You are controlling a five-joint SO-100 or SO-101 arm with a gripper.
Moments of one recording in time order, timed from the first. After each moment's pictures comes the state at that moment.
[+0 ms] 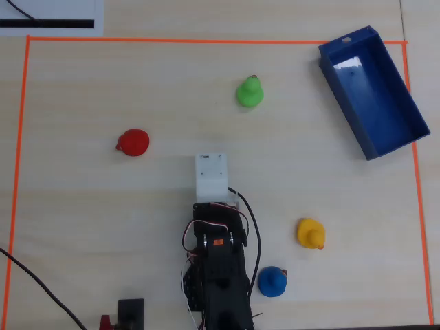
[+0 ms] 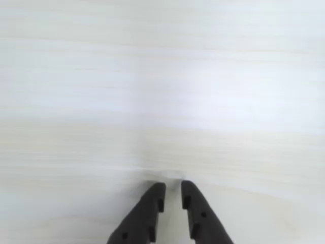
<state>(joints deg) -0.7 189.8 177.9 76.2 -85.1</state>
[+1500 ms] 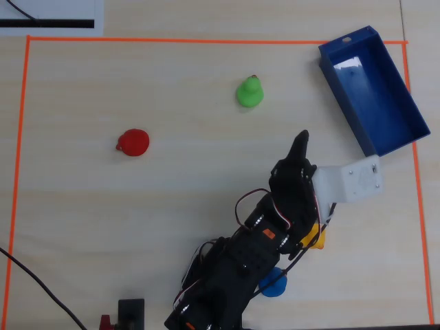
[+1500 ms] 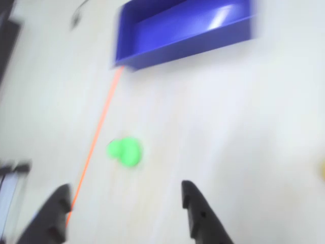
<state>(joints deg) 46.0 150.8 125.5 59.9 -45.9</state>
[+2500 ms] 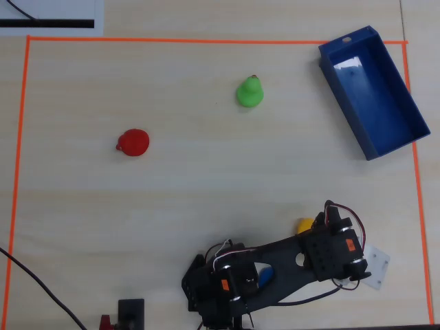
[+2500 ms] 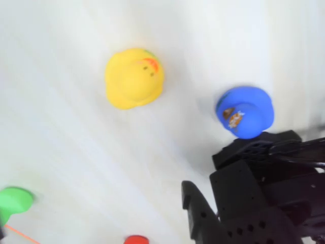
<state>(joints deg) 78.0 120.4 107.1 97.6 -48.3</state>
